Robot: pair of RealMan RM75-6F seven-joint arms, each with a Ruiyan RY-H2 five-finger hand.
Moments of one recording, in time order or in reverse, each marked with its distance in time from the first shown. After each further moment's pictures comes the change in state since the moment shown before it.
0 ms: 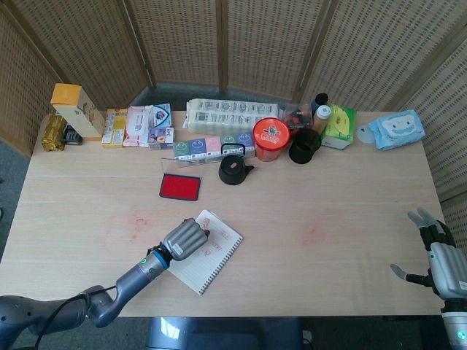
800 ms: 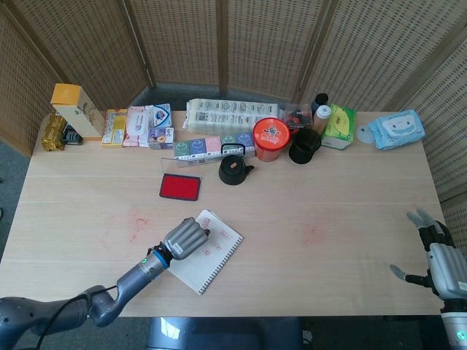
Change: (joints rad) left arm 0.011 -0.012 -0.005 0.025 0.010 0.005 -0.021; right arm 0.000 -0.001 -0.002 -0.001 -0.002 -0.002 -0.003
